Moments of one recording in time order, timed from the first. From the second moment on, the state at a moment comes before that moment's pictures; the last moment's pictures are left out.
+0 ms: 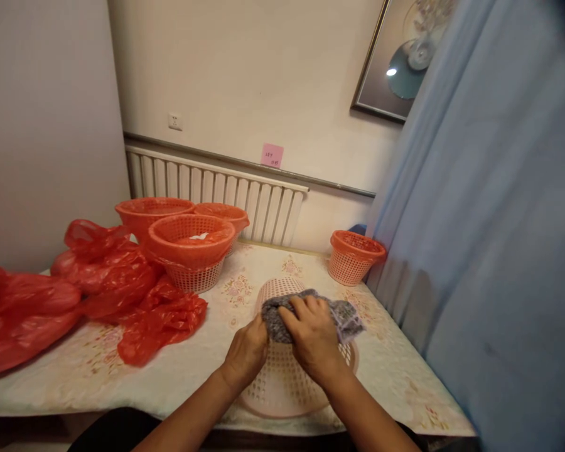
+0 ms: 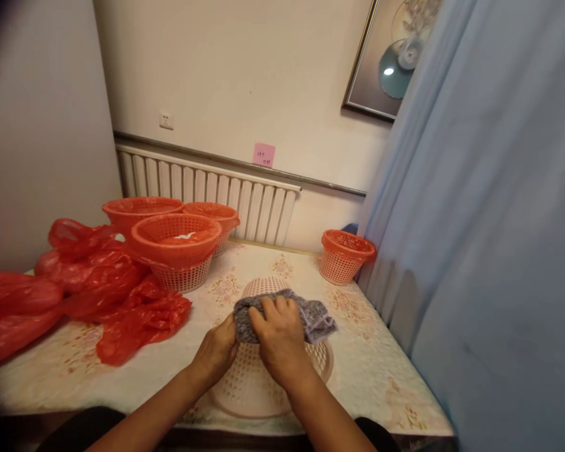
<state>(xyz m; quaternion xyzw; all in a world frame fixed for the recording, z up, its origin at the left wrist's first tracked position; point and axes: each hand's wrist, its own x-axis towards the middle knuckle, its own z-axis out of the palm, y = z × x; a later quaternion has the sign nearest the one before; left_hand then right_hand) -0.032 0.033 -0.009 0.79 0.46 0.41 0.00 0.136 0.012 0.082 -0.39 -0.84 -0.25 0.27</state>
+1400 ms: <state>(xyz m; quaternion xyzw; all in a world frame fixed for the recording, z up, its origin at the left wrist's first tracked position) -0.062 0.016 -0.048 0.77 0.46 0.44 0.02 0.186 0.016 0.060 -0.39 -0.87 -0.16 0.27</state>
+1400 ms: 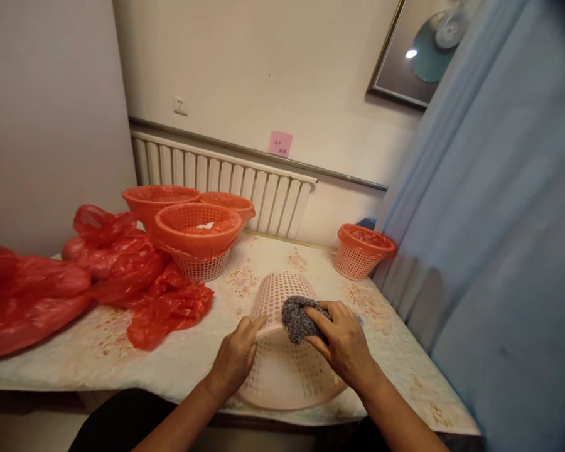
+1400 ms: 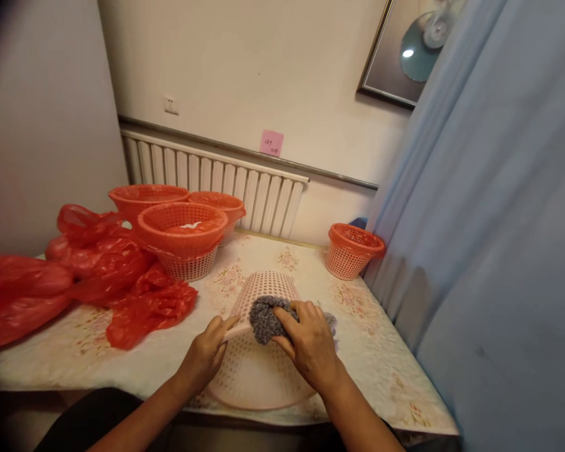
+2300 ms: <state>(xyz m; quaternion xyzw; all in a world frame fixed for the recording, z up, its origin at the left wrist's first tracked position) -0.070 0.029 -0.035 0.69 0.54 0.47 0.03 0.195 0.048 0.066 -0.40 -0.81 -0.25 0.35</state>
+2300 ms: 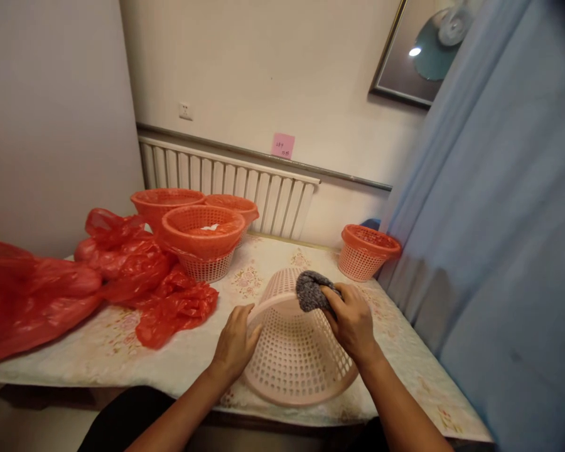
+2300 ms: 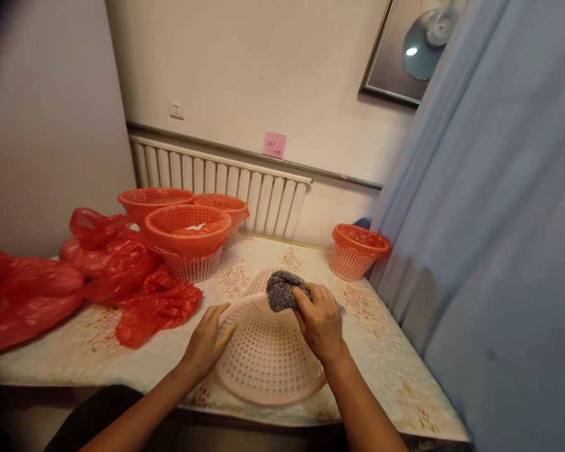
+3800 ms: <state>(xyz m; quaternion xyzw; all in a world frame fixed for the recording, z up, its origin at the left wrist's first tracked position) -0.059 0.066 -0.011 0.73 0.45 0.50 0.12 0.199 0.045 0.052 -0.43 -0.81 -0.21 0.34</state>
